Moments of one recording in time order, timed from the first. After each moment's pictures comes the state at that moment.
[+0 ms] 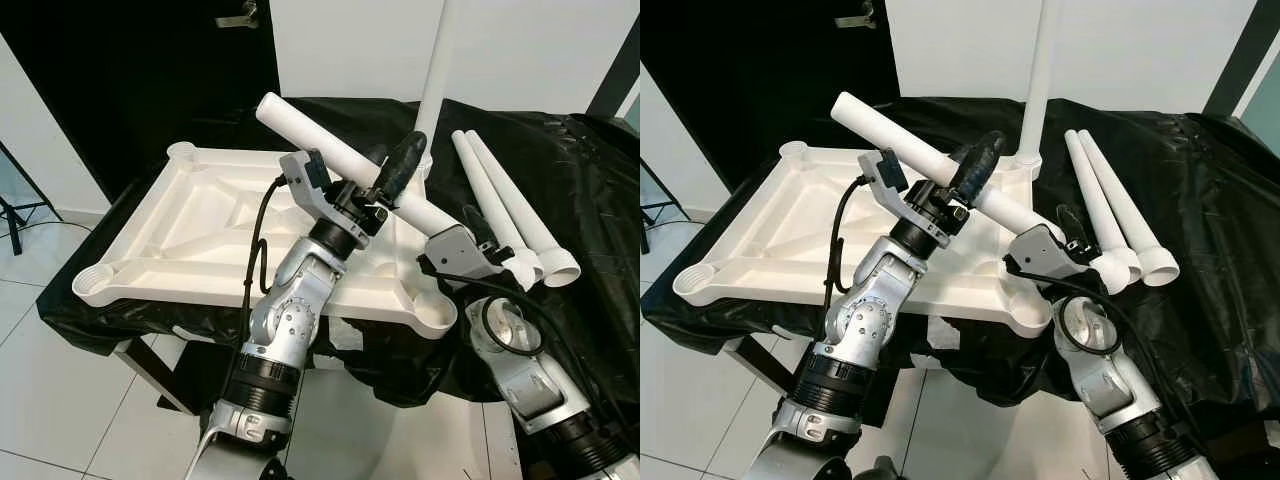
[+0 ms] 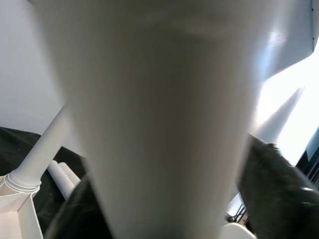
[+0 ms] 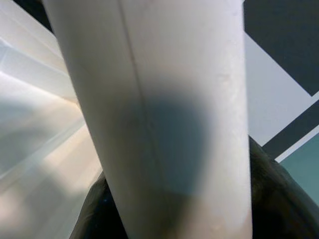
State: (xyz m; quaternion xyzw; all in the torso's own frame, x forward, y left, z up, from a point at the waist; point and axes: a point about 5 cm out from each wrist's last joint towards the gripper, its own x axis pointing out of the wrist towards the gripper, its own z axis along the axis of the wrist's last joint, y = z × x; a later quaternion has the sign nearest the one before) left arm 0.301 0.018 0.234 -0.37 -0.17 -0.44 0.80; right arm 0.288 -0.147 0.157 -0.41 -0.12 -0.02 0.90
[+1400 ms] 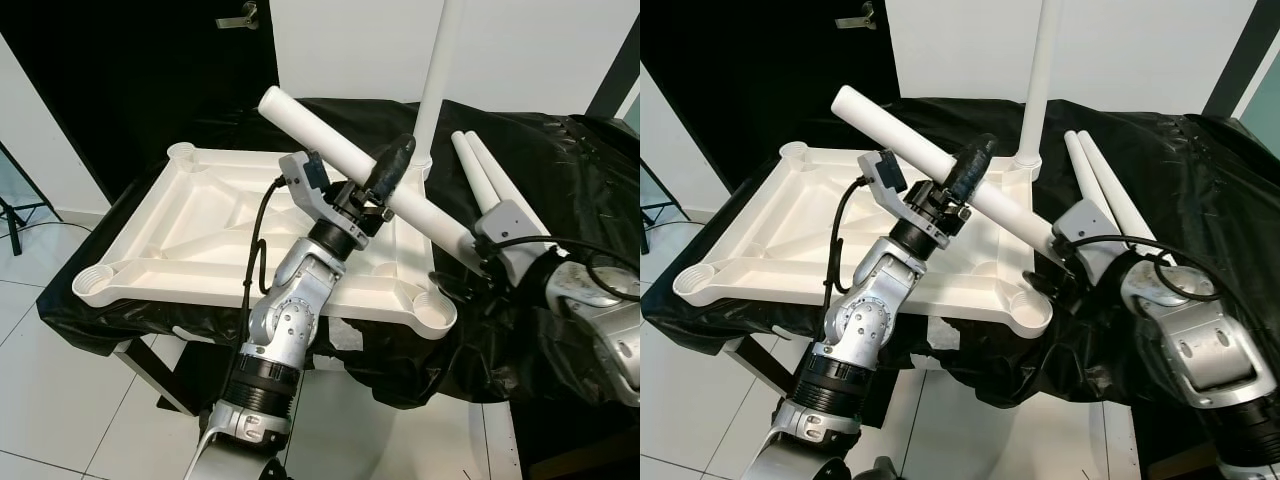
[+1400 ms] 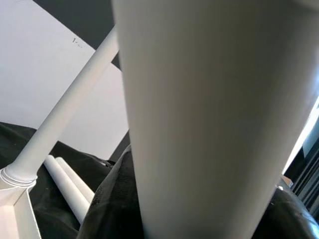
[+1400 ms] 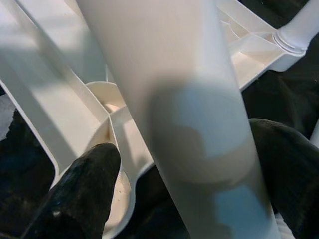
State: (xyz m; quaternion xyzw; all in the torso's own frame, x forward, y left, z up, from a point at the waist) left arm 0.301 0.016 0.233 -0.38 -0.16 -0.45 0.80; right arm 0.270 -0.194 0.195 -0.30 0.12 0.32 0.89
